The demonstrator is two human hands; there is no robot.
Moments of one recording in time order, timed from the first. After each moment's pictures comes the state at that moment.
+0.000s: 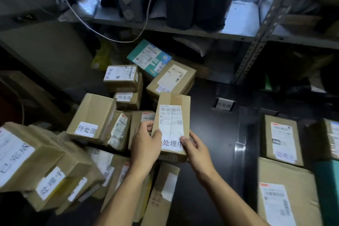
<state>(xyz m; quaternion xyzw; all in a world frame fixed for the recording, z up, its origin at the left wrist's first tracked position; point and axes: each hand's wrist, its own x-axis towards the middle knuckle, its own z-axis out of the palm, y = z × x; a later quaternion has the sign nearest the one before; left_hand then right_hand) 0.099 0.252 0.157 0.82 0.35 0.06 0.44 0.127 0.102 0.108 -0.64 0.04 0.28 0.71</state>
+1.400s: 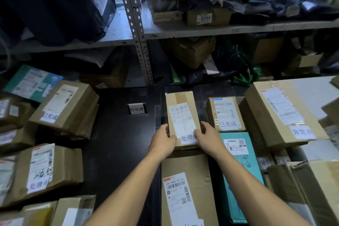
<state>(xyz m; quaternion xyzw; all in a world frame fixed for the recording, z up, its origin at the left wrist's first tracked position) 0.226 -0.086 0.081 0.85 0.14 -0.19 0.48 0.226 -0.258 0.072 -0.87 0.16 0.15 0.43</state>
